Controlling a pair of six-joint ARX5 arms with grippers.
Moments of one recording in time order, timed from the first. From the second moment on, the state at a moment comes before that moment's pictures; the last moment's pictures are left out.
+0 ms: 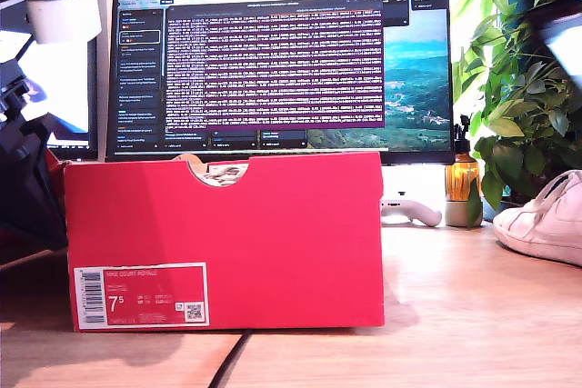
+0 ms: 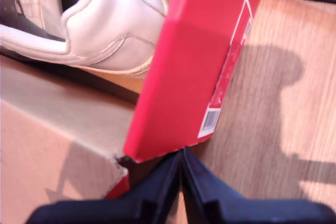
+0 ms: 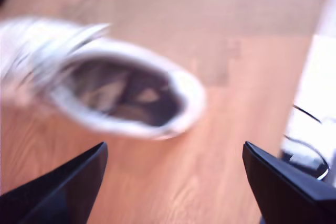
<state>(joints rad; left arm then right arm) -0.61 1.08 0.56 -0.42 -0.03 0.71 0.26 1.42 1.35 -1.38 0.40 1.54</state>
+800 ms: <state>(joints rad) -0.61 1.08 0.56 -0.42 -0.03 0.71 0.14 1.38 1.05 -1.05 0.24 1.67</state>
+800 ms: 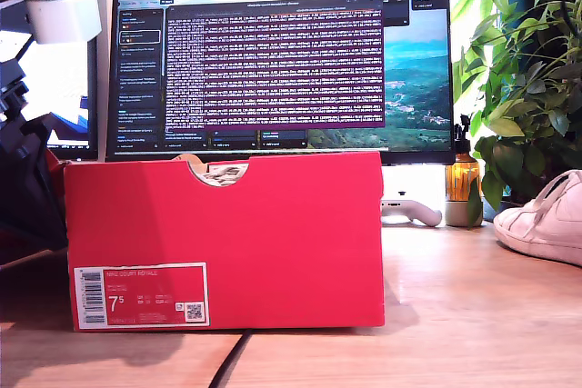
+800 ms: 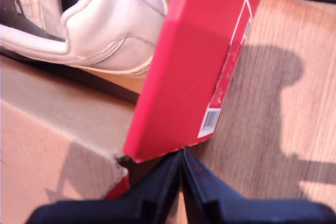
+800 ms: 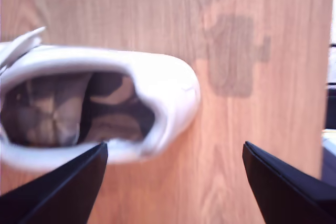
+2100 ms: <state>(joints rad) -0.61 1.08 0.56 -0.42 -0.03 0.71 0.00 1.44 0.83 -0.74 0.12 1.57</state>
